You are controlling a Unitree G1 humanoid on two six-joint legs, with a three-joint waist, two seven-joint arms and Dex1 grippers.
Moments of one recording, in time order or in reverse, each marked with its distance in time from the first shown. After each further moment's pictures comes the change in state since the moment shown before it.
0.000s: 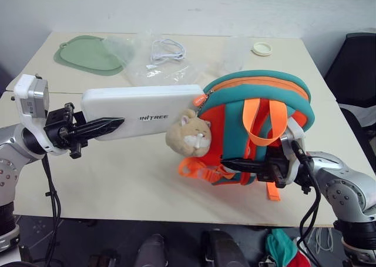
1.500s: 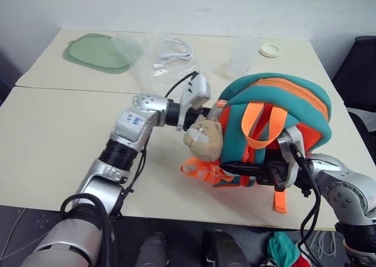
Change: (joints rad) left arm -0.649 -0.618 -0.697 0.494 0.691 -0.299 0.045; right arm 0.012 -0.009 0.002 -0.035 0.013 0.023 -0.021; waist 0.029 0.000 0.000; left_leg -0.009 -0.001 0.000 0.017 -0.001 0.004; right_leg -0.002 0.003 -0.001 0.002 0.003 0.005
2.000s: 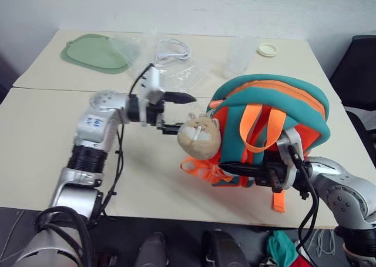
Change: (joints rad) left arm 0.098 0.286 0.212 -0.041 -0.111 -0.048 -0.242; right arm 0.032 0.012 -0.004 -0.021 0.000 -0.019 -0.045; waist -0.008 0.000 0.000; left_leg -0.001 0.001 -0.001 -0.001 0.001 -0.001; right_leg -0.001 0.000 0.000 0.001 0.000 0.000
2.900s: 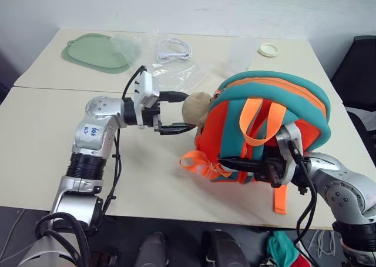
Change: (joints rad) left arm 0.068 -0.123 0.034 -0.016 0.030 -0.103 0.119; right arm -0.041 0.007 0.010 0.028 -0.004 -0.004 0.004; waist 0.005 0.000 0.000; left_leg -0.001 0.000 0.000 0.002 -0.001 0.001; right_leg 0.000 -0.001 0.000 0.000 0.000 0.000
